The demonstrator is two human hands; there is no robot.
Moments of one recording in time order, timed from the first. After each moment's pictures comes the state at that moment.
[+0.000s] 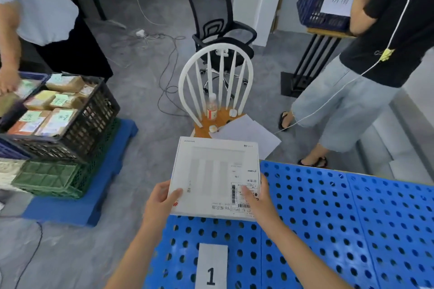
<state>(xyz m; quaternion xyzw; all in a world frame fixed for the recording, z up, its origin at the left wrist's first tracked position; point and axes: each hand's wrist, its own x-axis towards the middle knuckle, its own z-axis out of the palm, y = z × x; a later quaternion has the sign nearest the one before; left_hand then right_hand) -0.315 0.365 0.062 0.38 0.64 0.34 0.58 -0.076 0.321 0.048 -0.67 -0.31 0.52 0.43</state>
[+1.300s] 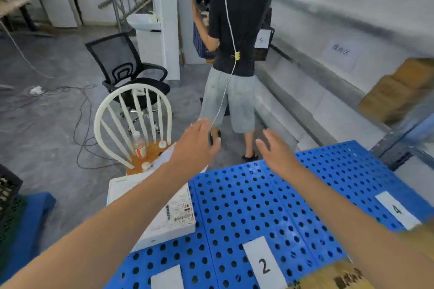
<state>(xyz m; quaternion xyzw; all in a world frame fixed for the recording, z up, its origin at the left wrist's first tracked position) -0.102 0.375 0.241 0.91 0.33 0.18 0.19 0.075 0.247 0.223 -0.86 -0.41 0.12 0.27</state>
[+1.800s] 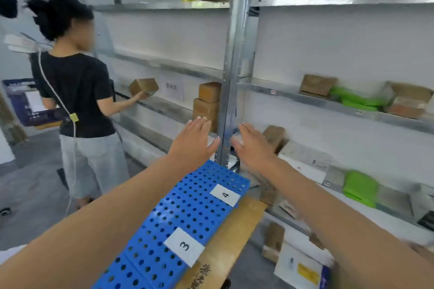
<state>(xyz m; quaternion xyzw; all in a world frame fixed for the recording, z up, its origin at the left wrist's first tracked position) 0.205 0.005 0.349 0.97 -0.04 0.23 0.10 0.267 -0.161 0.342 -0.95 -0.24 -0.12 0.19</state>
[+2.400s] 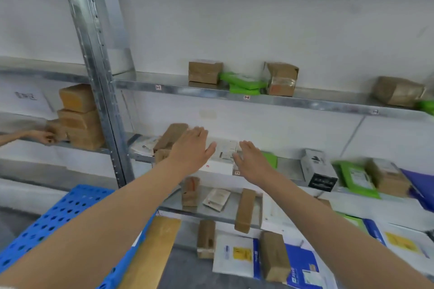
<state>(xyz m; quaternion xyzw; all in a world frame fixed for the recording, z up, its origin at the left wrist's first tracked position) 0.427 -0.267 0.313 0.95 -0.24 0.14 0.11 0.390 -0.451 0.283 -0.98 0.01 -0.09 0.18</state>
